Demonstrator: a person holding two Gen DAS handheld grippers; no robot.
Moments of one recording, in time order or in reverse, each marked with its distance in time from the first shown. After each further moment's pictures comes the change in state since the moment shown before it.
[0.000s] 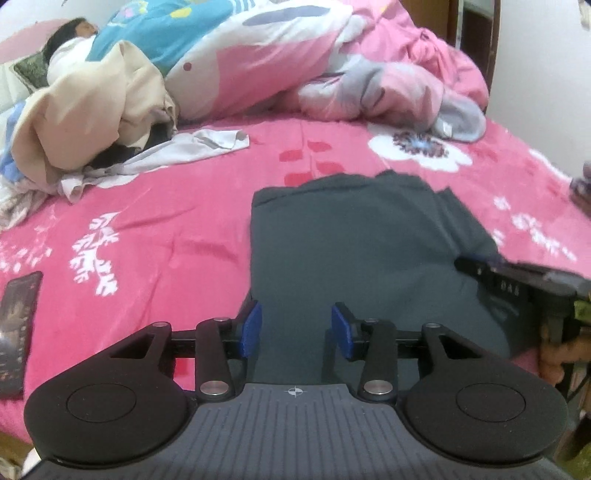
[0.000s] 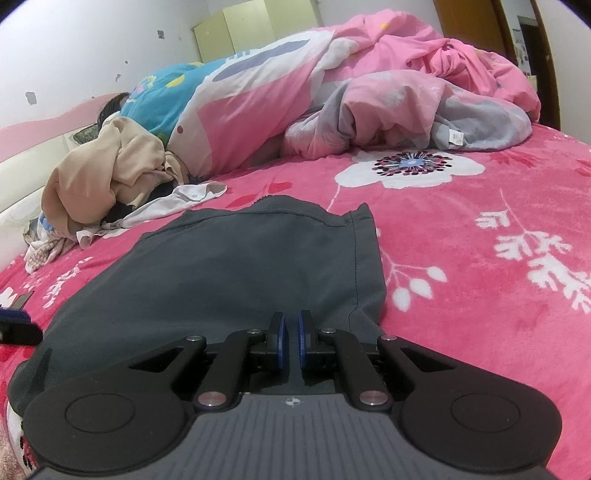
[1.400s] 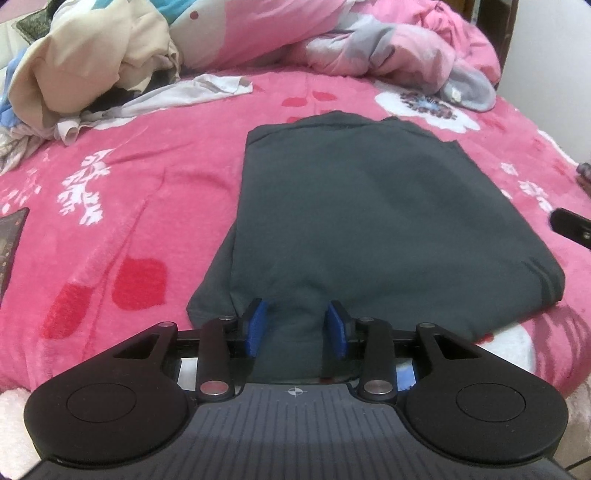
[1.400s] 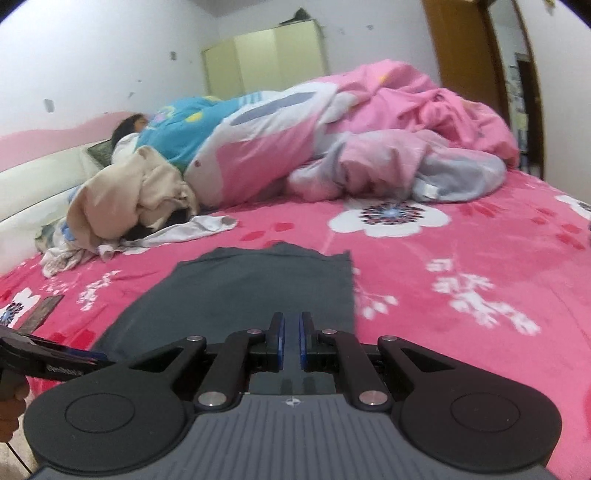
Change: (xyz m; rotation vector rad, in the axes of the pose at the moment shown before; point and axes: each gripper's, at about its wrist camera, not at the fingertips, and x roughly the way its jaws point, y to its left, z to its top) left arm 0.016 -0.006 -0.033 -0.046 0.128 0.008; right arm -0.106 0.019 0.011 -0.079 -0.070 -0.013
